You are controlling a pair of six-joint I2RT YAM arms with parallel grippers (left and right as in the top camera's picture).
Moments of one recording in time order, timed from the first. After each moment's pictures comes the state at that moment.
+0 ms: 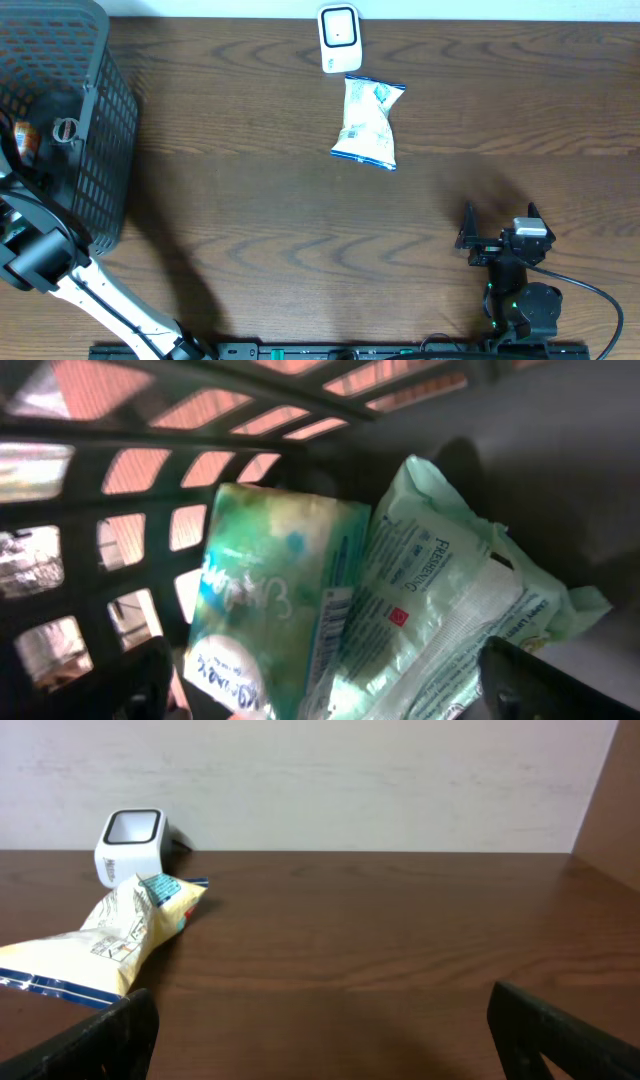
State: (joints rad) left arm 0.72 2.28 1.98 -1.41 -0.49 -0.56; right arm 0.02 0.01 0.01 -0.07 0.06 -0.01
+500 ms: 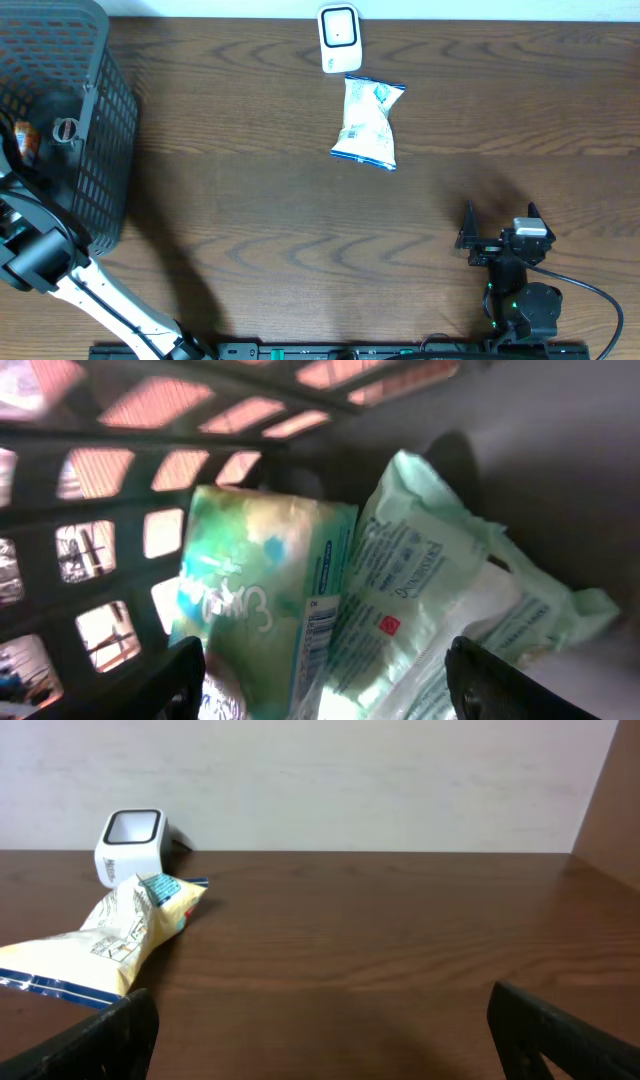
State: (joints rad) left arm 0.73 2.28 1.95 -1.38 -0.48 -0.54; right arm 0.02 0.01 0.01 -0.07 0.06 -0.01
